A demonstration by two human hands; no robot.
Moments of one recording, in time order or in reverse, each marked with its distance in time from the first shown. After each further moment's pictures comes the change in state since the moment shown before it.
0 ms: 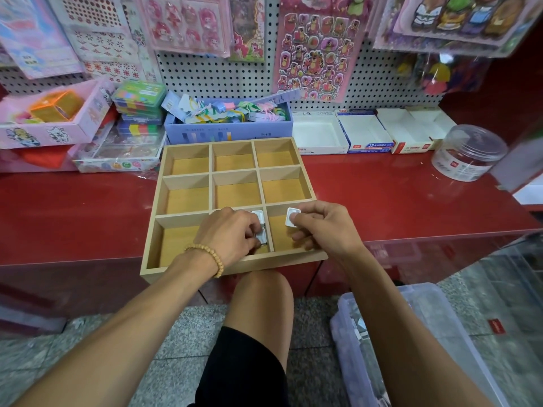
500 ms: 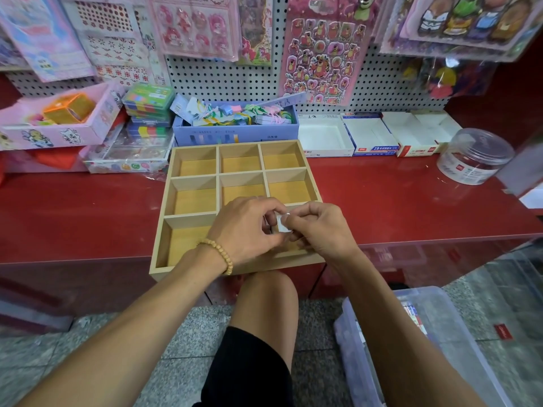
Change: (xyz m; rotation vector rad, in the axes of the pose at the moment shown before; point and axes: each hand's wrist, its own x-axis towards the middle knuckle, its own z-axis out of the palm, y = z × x) left_hand -0.008 0.021 -0.021 -0.275 0.155 0.139; right_hand -0.010 -0.011 0.018 0.007 -0.038 -0.023
